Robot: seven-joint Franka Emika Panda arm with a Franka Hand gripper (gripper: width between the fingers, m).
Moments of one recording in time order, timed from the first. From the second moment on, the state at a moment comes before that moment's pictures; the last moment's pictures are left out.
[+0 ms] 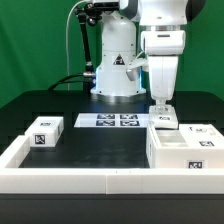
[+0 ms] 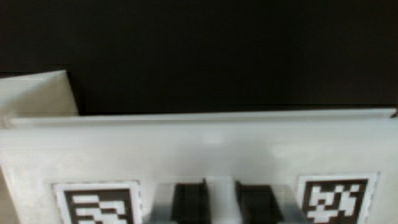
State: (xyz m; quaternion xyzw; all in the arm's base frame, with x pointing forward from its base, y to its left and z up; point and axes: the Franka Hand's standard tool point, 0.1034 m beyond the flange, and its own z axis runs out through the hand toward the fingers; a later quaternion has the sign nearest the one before) arm 0.450 0.060 0.063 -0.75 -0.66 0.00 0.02
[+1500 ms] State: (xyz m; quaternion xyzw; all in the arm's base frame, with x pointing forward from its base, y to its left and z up) arm 0.477 0.053 0.058 -0.72 -0.70 -0.01 0.02
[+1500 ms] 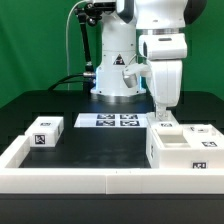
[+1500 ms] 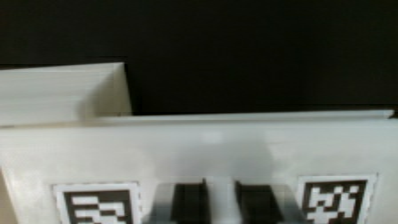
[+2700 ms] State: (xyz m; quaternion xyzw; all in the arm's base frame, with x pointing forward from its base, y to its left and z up) arm 0.550 0.047 0.060 -0.70 -0.72 -0.03 0.01
